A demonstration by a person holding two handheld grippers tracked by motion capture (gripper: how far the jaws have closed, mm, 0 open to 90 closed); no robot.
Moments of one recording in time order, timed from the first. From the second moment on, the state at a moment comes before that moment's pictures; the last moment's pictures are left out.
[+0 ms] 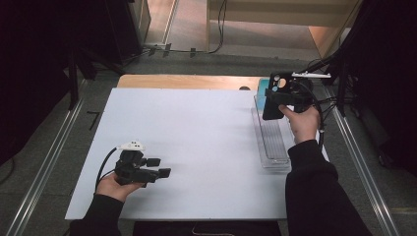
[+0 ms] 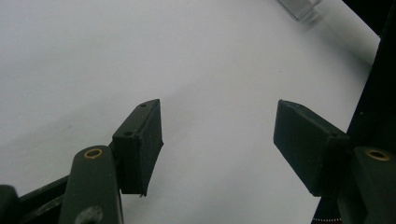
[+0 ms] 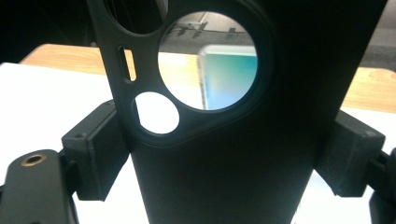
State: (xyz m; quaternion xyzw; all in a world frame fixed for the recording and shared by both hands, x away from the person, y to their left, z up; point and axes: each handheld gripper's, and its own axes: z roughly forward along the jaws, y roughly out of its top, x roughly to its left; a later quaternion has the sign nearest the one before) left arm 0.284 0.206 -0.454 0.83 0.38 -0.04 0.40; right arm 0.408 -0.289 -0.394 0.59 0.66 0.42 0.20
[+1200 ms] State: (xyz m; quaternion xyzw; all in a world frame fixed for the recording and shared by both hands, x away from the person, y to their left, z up) left arm 0.286 0.204 -0.457 0.83 0.38 -0.05 0.40; right arm 0.450 -0.285 -0.444 0.63 0.65 0.37 0.21
